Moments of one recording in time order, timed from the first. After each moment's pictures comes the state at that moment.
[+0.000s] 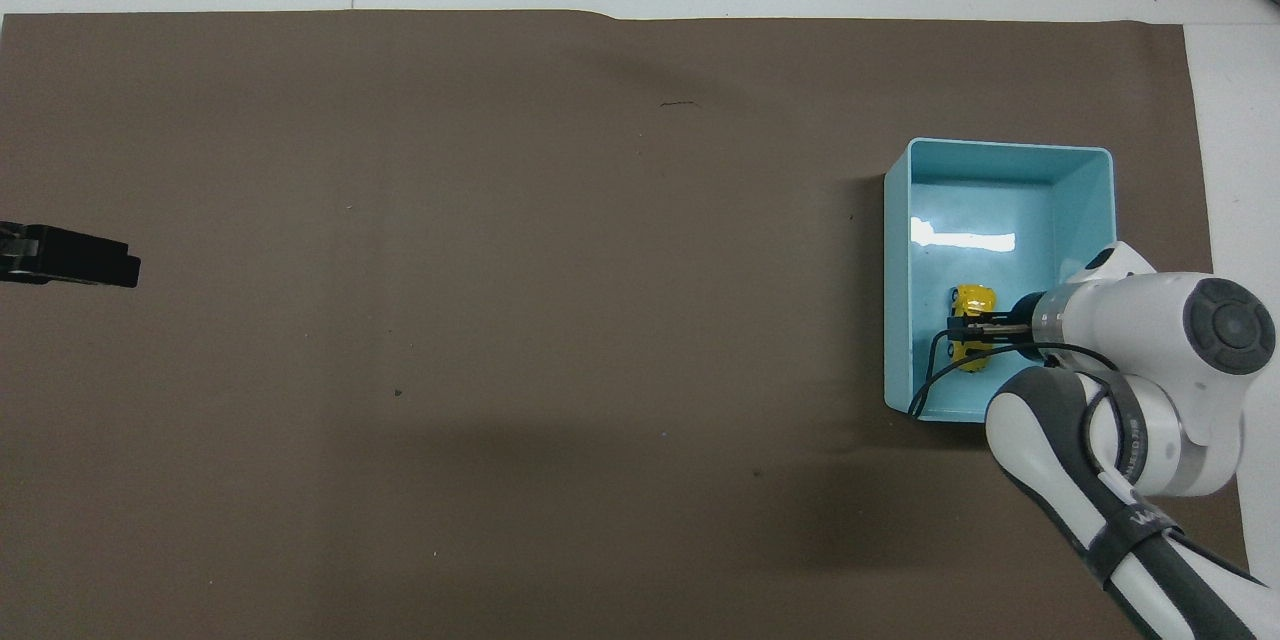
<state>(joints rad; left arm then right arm) -0.09 -0.08 0.00 -1.55 -0.02 1.51 0.05 -0.18 0.03 0.13 -2.36 0.02 2.49 -0.07</state>
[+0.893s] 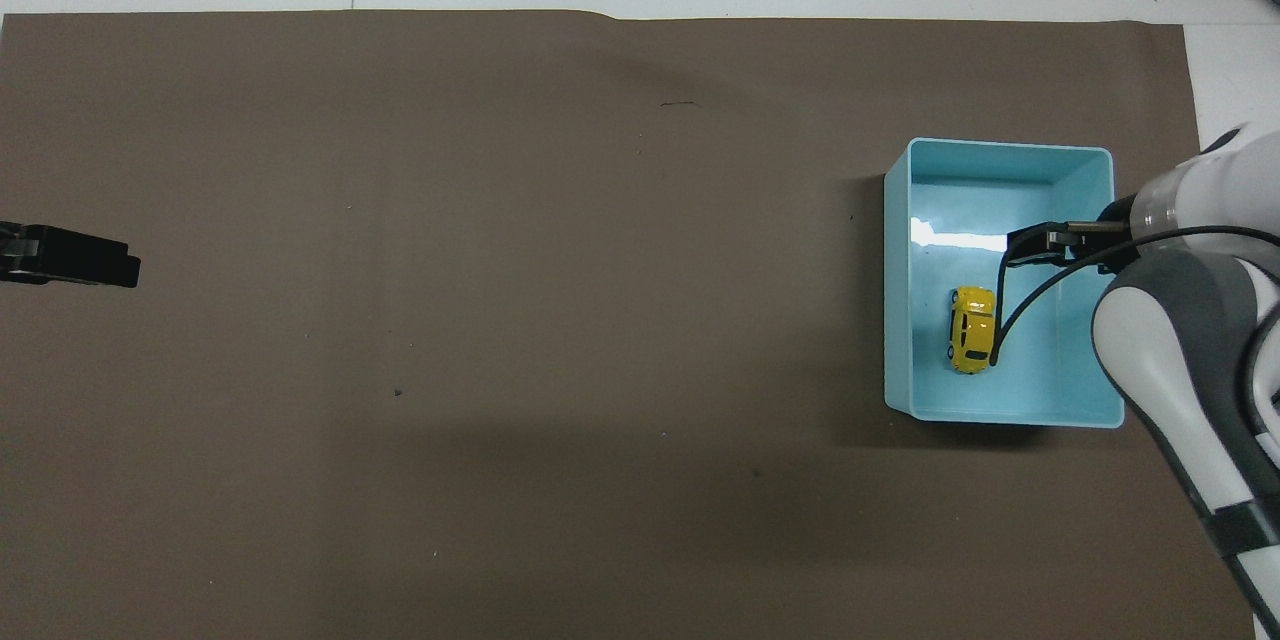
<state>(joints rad) -0.09 -0.08 0.00 -1.55 -0.02 1.51 0.05 -0.16 0.04 0.13 -1.91 -0.02 1.97 0.07</state>
